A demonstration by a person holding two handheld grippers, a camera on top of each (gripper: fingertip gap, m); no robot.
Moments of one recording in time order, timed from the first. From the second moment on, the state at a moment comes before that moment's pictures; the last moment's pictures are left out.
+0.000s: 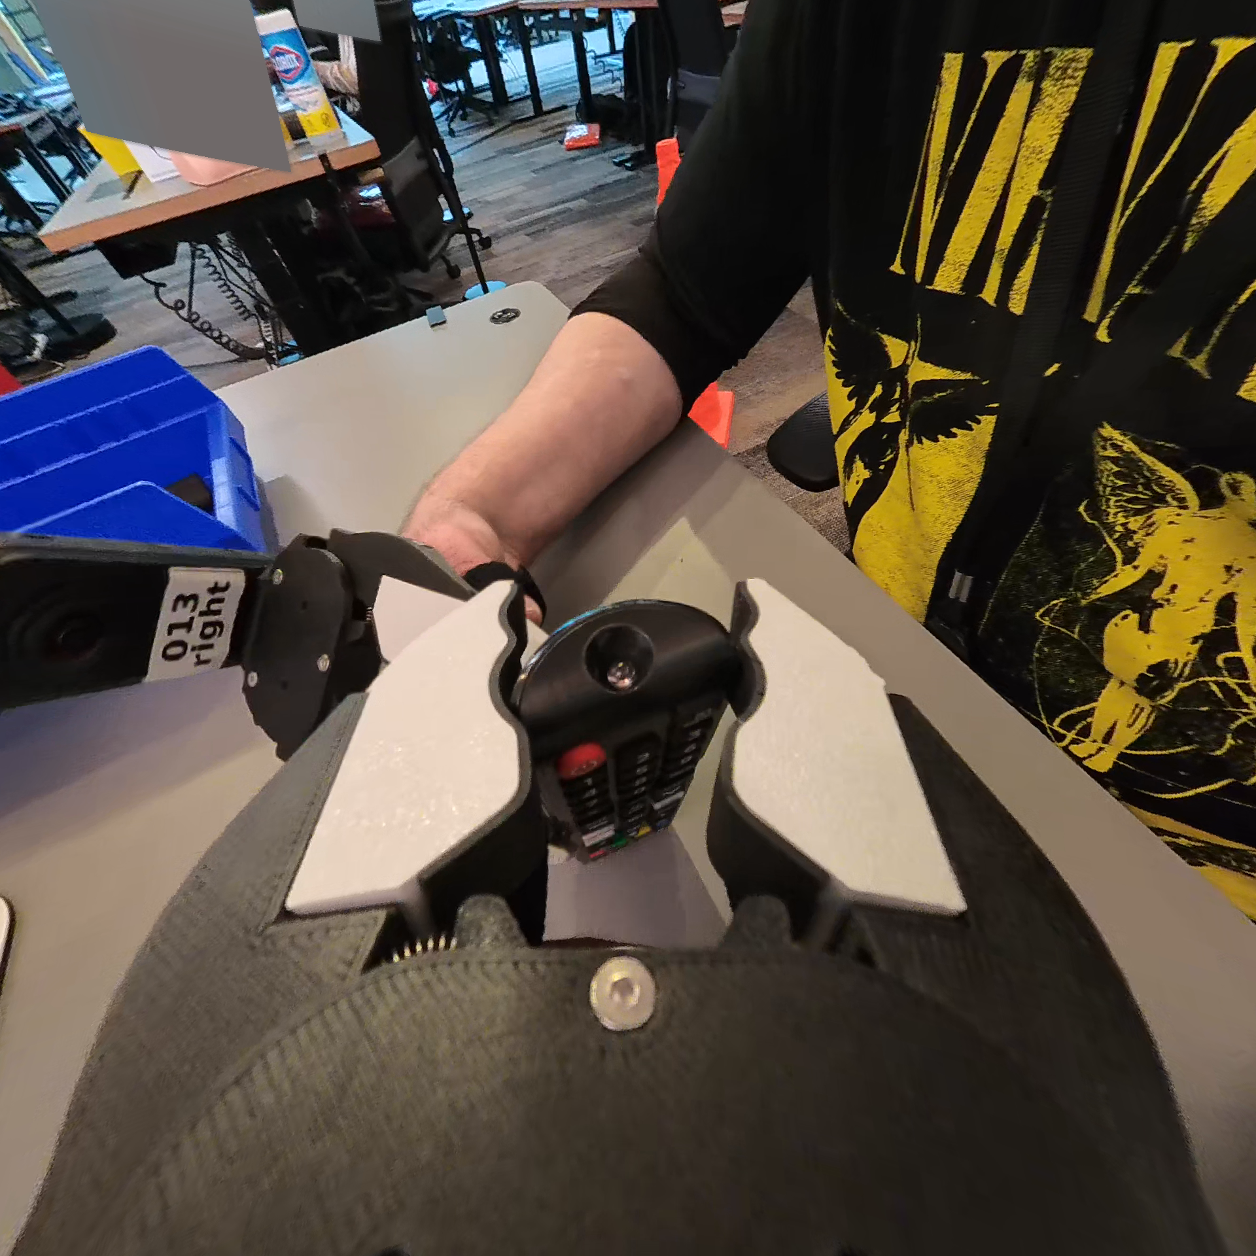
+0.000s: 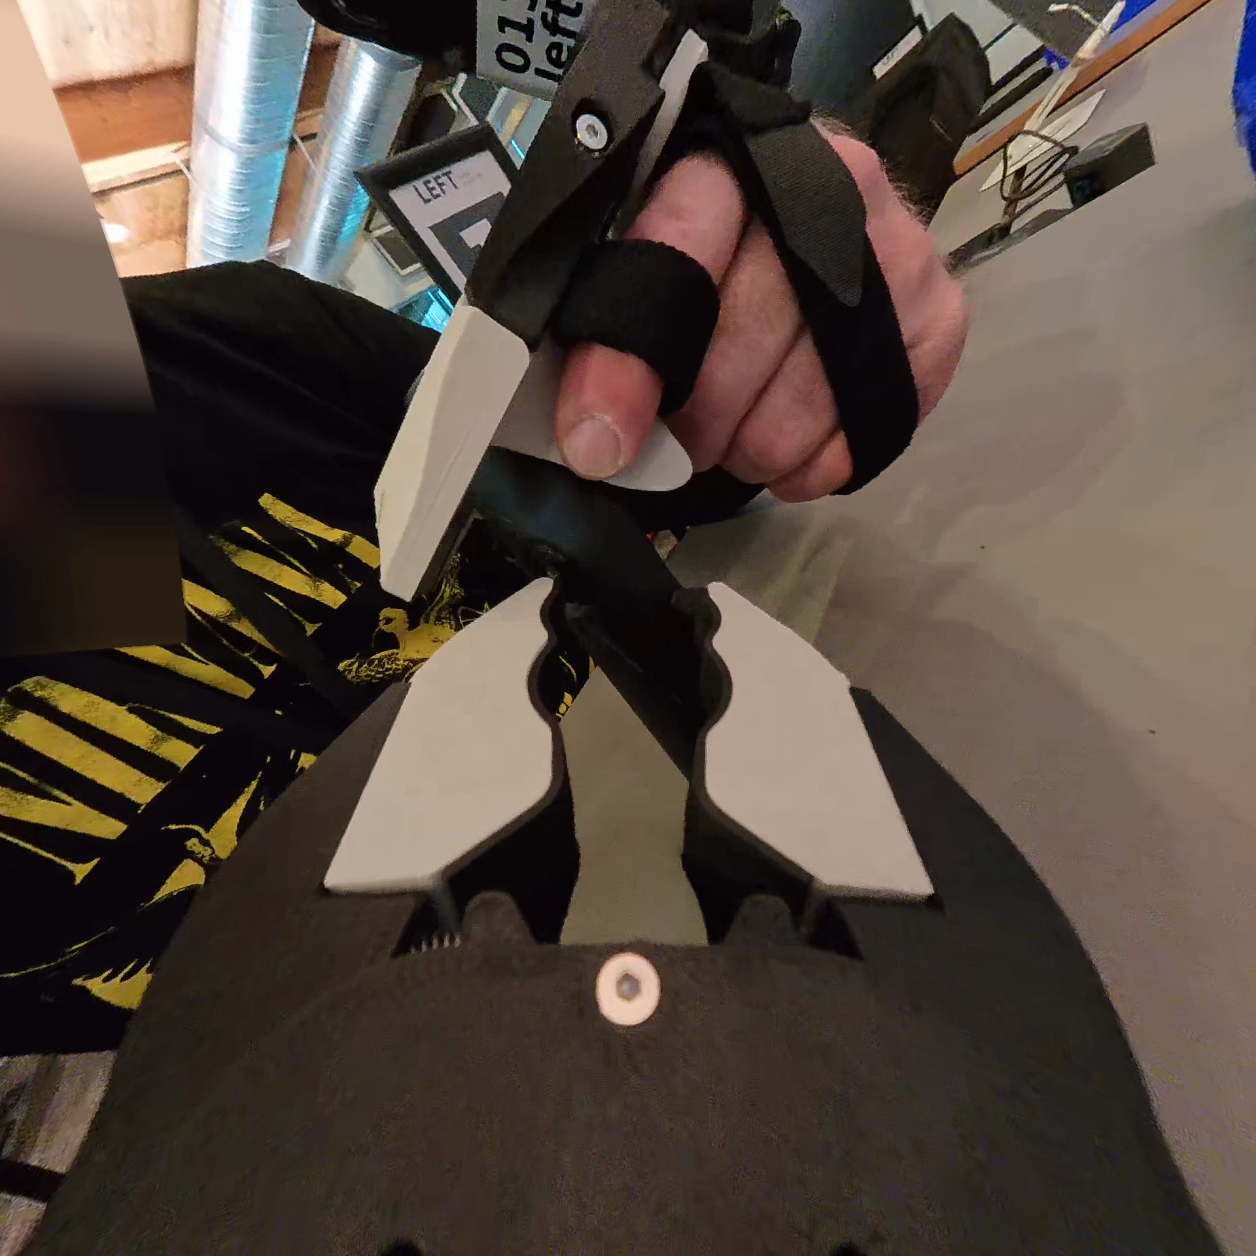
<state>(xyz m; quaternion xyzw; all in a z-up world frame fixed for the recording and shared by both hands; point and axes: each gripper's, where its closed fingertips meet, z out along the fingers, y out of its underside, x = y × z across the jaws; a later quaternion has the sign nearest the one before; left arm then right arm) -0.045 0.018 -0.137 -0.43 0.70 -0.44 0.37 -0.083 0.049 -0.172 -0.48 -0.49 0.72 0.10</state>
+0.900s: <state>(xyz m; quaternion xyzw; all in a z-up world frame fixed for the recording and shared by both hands) -0.055 0.077 -0.138 -0.58 0.55 -0.42 0.43 -0.084 0.064 -0.170 -0.49 -0.54 0.61 0.31</state>
